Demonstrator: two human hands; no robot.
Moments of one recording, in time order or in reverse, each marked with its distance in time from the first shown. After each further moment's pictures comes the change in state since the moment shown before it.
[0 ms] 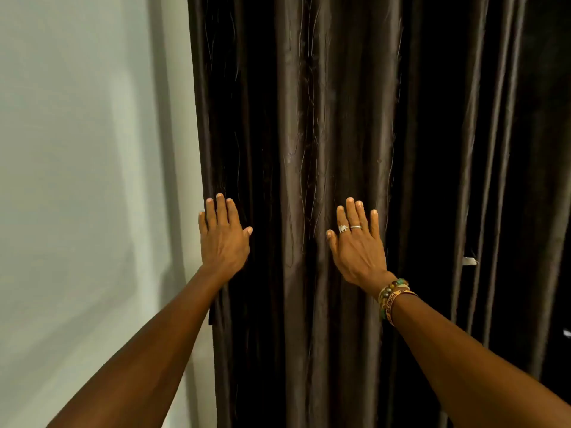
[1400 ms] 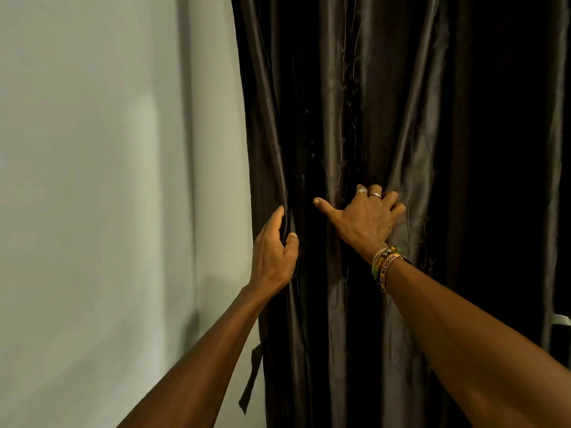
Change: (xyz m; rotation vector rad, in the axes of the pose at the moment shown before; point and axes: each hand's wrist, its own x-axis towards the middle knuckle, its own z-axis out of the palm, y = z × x) left_hand 0.053 0.025 0.012 -0.923 0.161 0.016; right_hand 0.144 -0.067 -0.014 0.084 0.197 0.406
